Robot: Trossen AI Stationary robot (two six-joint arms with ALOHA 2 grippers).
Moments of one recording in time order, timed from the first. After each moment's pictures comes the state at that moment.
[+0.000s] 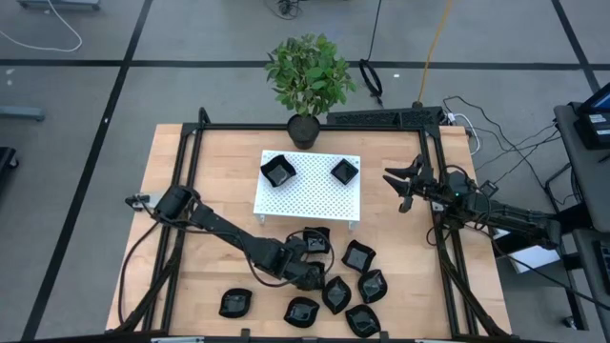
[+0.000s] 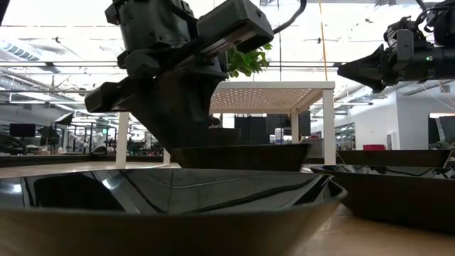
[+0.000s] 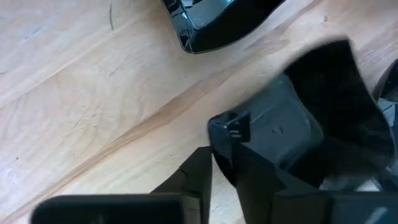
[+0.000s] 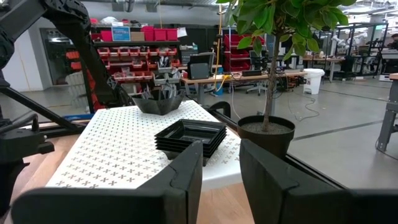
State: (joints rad) left arm -0.42 2.08 1.50 -0.68 -0.16 -1.40; right arm -0.32 0.11 0.02 0.19 0.03 0.04
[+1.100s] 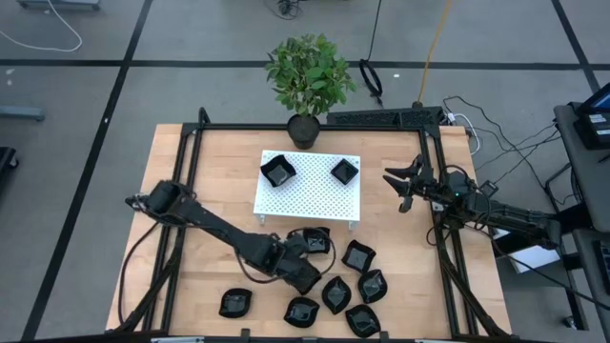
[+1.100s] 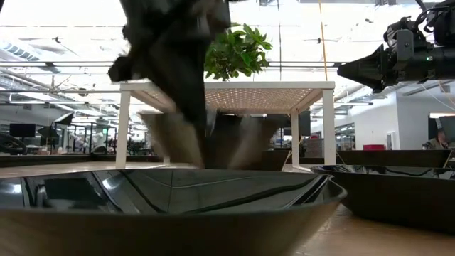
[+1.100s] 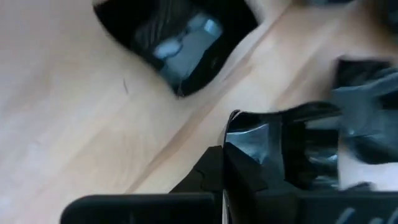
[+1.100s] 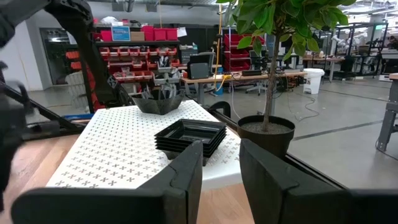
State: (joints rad) left arm -0.44 1.98 1.50 -0.72 -0.27 -1.14; right arm -0.32 0.11 0.02 0.19 0.03 0.04
